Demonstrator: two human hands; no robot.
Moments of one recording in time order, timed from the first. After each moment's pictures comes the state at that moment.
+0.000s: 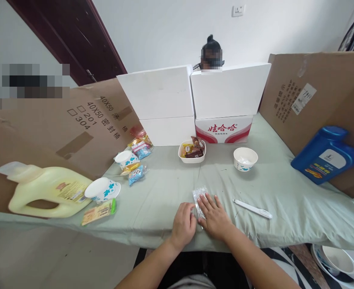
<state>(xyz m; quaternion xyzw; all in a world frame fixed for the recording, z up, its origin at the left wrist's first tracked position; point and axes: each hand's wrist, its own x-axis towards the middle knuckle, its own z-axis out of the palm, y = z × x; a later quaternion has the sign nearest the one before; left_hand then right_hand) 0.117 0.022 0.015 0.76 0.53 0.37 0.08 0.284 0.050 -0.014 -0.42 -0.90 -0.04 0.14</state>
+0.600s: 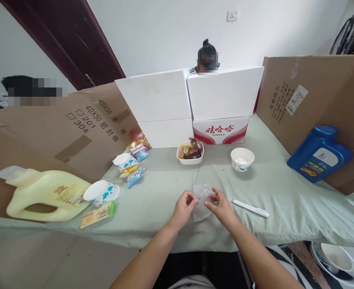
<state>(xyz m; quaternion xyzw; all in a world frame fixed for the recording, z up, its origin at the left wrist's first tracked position) 0.123 0.066 0.033 0.61 0.50 0.46 0.40 0.300 0.072 0.019 -0.55 -0.60 0.39 0.43</state>
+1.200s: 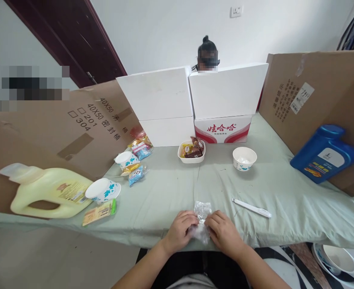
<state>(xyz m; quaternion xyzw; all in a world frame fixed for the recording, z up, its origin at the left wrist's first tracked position) 0.090 0.015 0.016 0.85 0.38 0.32 0.19 0.308 0.010 0.023 -0.39 -0.87 0.18 0.26</state>
